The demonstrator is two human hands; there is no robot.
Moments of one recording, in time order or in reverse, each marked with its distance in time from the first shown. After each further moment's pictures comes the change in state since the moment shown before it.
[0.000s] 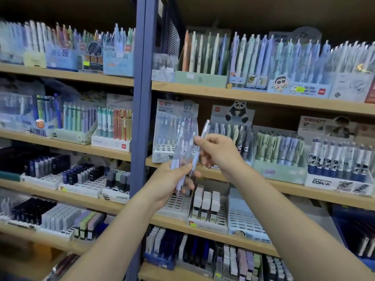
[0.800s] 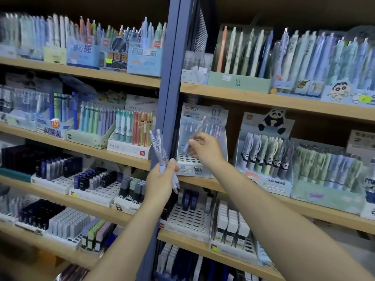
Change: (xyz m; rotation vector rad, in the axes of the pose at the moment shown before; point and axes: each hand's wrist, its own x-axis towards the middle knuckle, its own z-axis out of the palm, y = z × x) left_hand 0.053 -0.028 -0.083 0.192 0.618 0.088; right_hand 0.127 0.042 0.099 -0.159 0.076 -0.045
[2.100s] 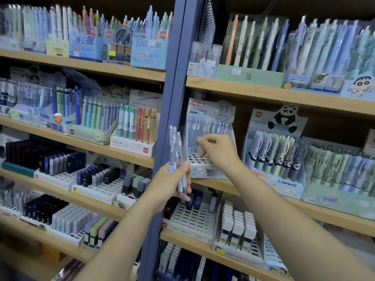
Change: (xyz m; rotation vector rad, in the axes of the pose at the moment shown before) left_hand 0.012 -0.007 -0.006 -0.186 -0.423 -0.079; right_hand -0.010 0.002 -0.017 -0.078 -0.031 -0.033
